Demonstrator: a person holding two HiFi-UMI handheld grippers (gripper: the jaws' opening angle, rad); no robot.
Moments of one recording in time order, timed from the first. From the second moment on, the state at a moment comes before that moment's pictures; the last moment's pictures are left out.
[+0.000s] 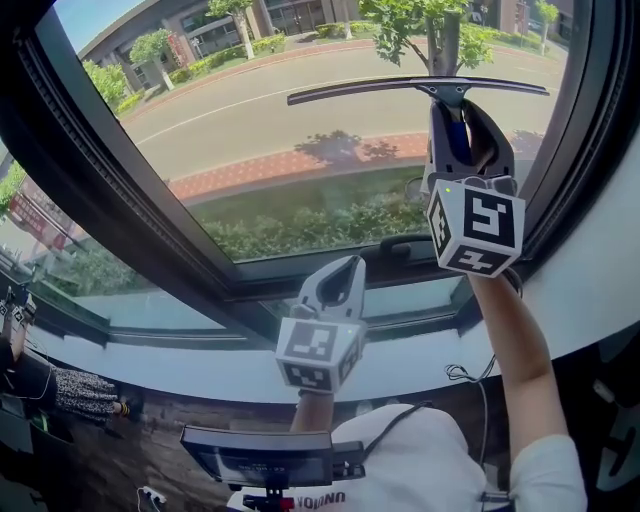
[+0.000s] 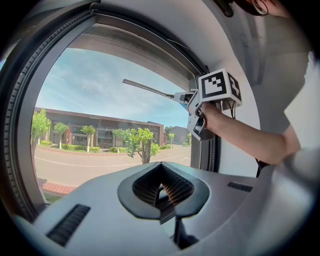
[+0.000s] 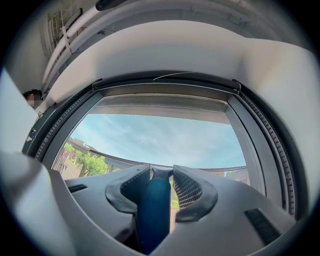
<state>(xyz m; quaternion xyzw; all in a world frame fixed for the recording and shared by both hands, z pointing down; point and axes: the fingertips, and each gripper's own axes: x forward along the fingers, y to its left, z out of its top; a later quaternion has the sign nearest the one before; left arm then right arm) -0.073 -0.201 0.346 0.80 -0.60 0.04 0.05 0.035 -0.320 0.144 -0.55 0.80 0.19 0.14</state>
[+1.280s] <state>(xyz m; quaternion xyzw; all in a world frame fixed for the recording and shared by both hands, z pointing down) -0.071 -0.205 0.360 0.80 -0.59 0.05 0.07 0.041 -0.322 0.260 -0.56 0.82 0.12 0.06</state>
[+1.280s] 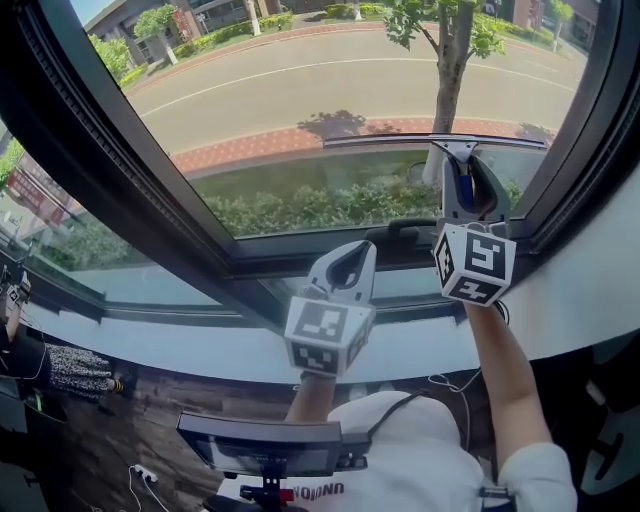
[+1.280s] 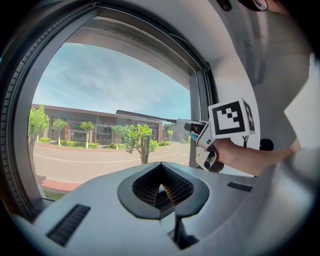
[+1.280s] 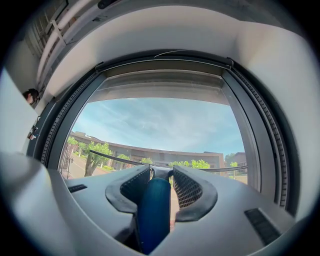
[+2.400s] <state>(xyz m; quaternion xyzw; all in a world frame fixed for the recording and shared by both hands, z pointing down) -0.059 -0.205 0.369 0.81 -0.58 0.08 0.08 0.047 -0.325 0.360 -0.55 0.83 0.06 -0.03</state>
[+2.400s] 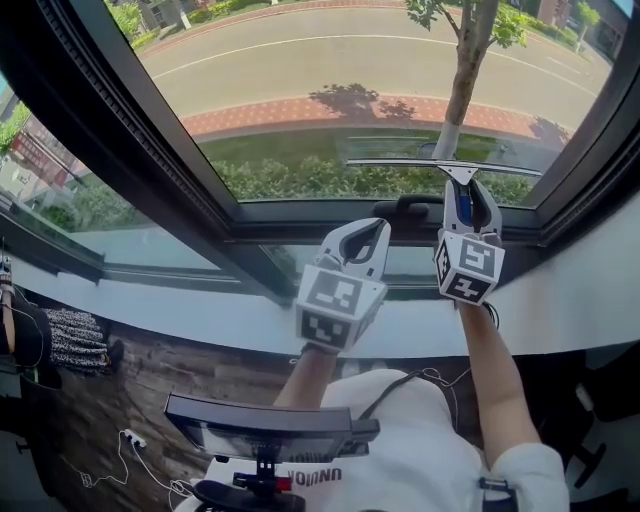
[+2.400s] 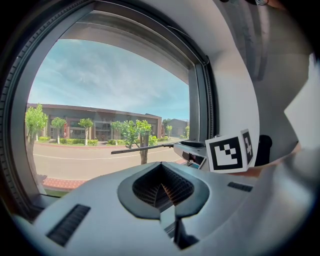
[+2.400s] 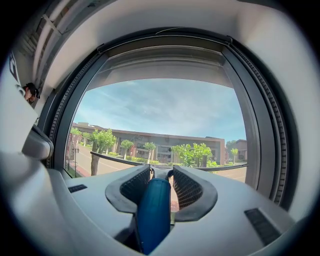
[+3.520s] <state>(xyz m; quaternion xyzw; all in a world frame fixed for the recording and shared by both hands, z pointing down) -0.066 -0.207 0.375 0.80 -0.59 0.07 0.09 0.047 -0.329 0.417 -0.55 0.83 0.04 -0.09</state>
